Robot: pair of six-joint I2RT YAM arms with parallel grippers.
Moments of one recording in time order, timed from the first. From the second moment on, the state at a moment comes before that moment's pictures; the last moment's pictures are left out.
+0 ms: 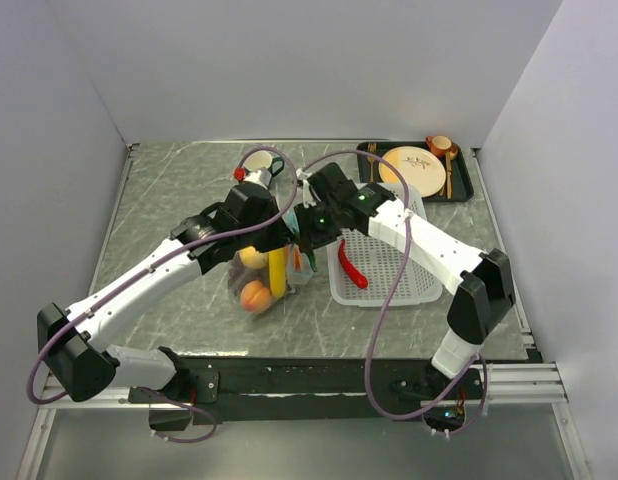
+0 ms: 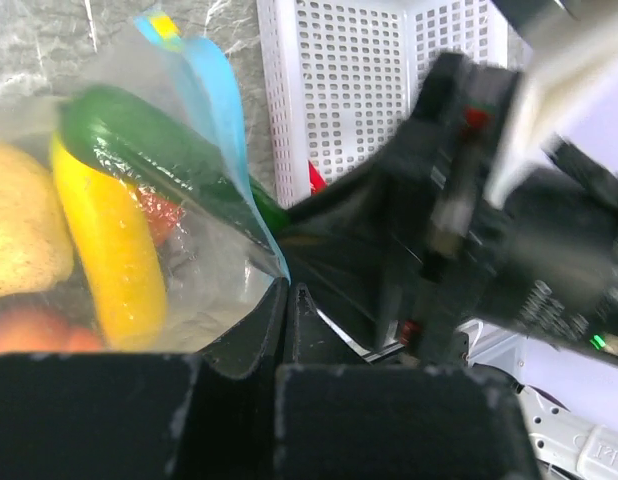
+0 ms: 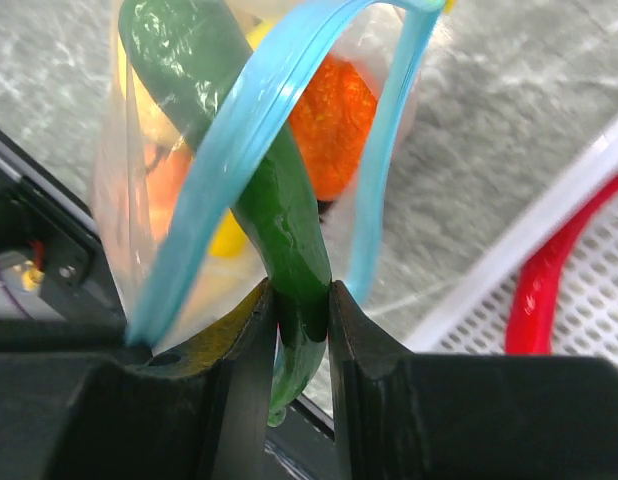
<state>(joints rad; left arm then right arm) -0.75 1.30 1.25 -0.59 -0.07 -0.88 0.73 1.68 1.54 -0.81 -0.20 0.28</state>
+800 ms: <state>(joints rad) -0.75 1.23 1.25 -0.62 -0.15 -0.89 0.71 1.78 1.51 -0.65 -0.31 0.45</state>
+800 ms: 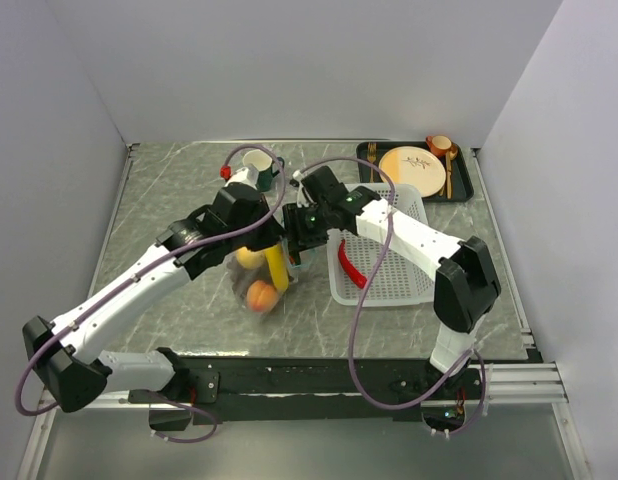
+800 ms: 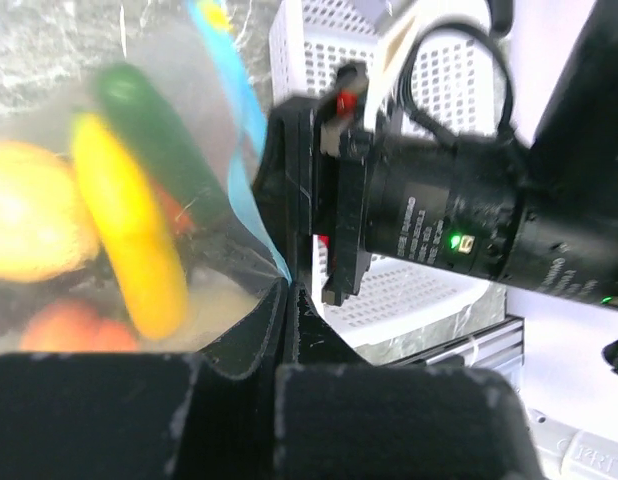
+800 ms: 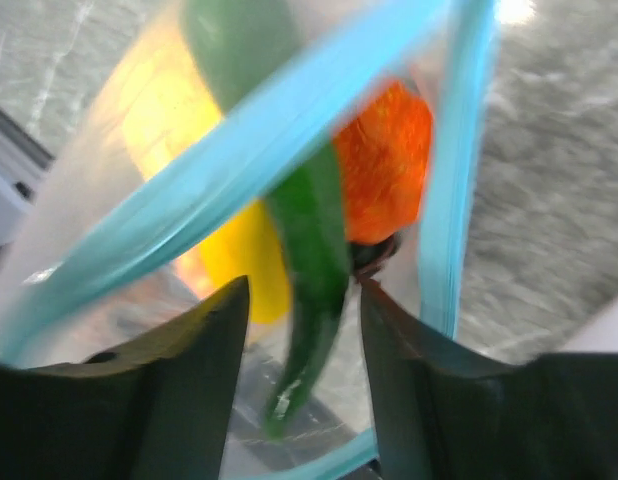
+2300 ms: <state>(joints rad) -0.75 1.19 1.23 -0.62 -0.21 -0.91 0.55 1.57 1.06 -0.65 -0.02 0.37</state>
